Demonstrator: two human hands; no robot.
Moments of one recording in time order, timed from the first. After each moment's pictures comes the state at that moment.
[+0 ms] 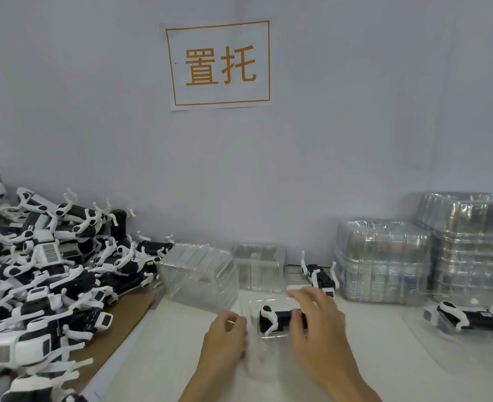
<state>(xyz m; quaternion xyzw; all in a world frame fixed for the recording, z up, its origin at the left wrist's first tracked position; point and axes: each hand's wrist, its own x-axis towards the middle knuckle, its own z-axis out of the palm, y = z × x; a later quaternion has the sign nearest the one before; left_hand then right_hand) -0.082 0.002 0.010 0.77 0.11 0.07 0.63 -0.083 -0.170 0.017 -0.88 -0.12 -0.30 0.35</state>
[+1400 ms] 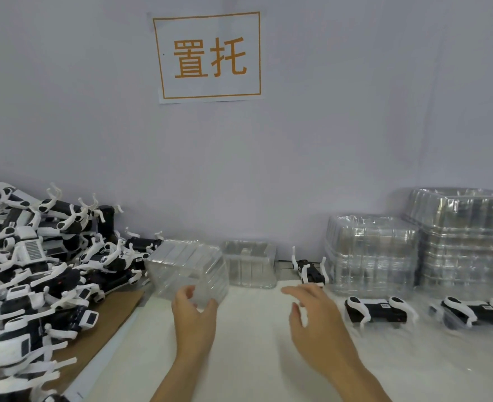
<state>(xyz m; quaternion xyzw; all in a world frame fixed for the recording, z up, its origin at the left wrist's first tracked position) -0.045 0.020 -0.001 0.72 0.13 0.27 0.62 -0.074 -0.192 0.017 -0.89 -0.14 -0.27 0.35</state>
